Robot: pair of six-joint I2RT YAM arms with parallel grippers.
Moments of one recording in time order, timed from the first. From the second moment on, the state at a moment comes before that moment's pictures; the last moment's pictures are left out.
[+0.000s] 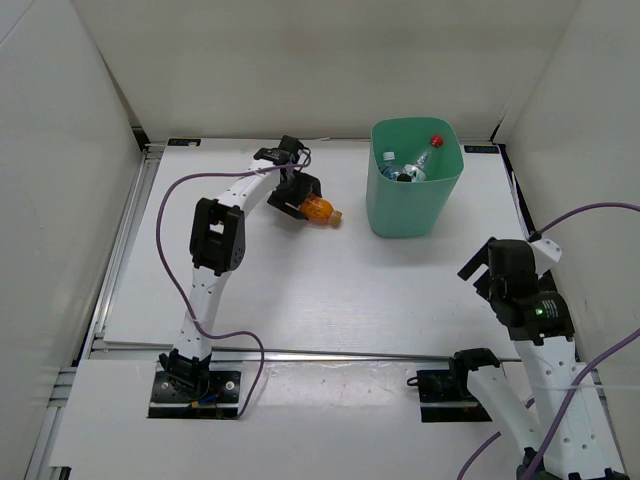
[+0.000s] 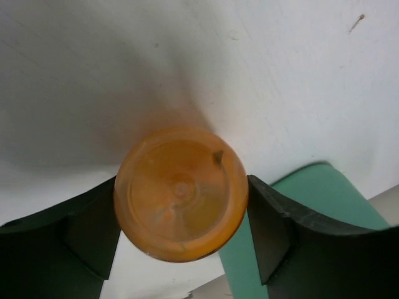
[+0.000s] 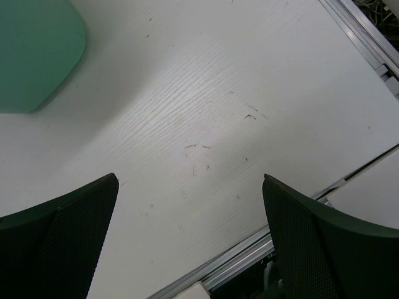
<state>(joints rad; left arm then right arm) -0.40 2.45 2.18 -0.95 0.12 -1.38 0.18 0.63 0.91 -1.11 0.45 0.70</state>
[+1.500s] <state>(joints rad) -0.59 2.41 2.51 -0.20 0.39 -1.24 0.18 0.56 0.89 -1.11 0.46 0.70</state>
